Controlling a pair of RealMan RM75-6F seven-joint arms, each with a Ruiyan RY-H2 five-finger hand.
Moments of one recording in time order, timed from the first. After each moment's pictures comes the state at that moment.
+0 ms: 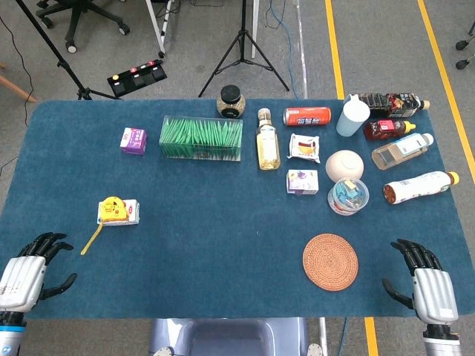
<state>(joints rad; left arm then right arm) -0.03 -1.12 0.04 -1.81 1.54 1.48 0.13 -0.04 -1.25 0.02 -1.64 -1.58 1.59 -0.03</state>
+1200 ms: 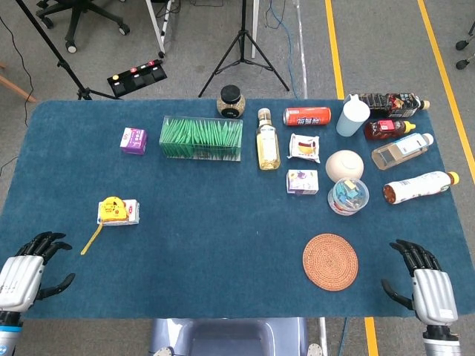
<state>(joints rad) -0.04 -1.08 0.04 -1.82 1.56 1.46 0.11 -0.04 -1.25 0.01 -1.64 -1.59 1.59 -0.02</state>
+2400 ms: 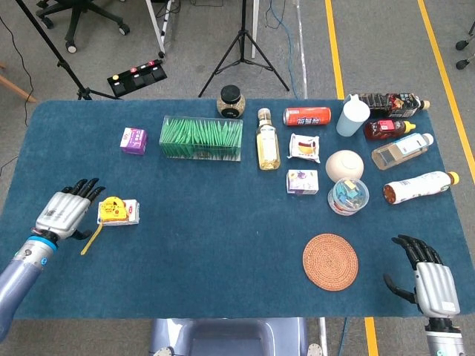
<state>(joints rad) -0.57 -0.99 -0.11 -1.78 1.01 0.84 0.53 -0.01 -1.22 0.03 -1.66 -1.54 1.54 0.01</state>
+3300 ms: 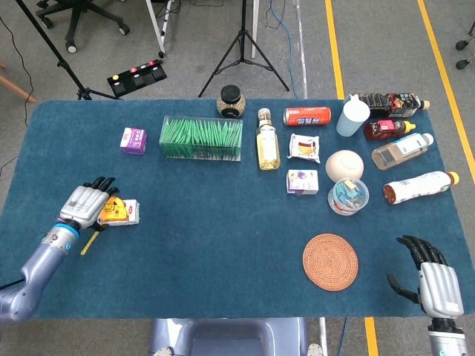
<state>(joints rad) -0.69 -1.14 -0.06 -1.61 0.92 0.80 0.51 -0.02 -1.21 0.04 -1.67 -1.51 1.54 0.00</state>
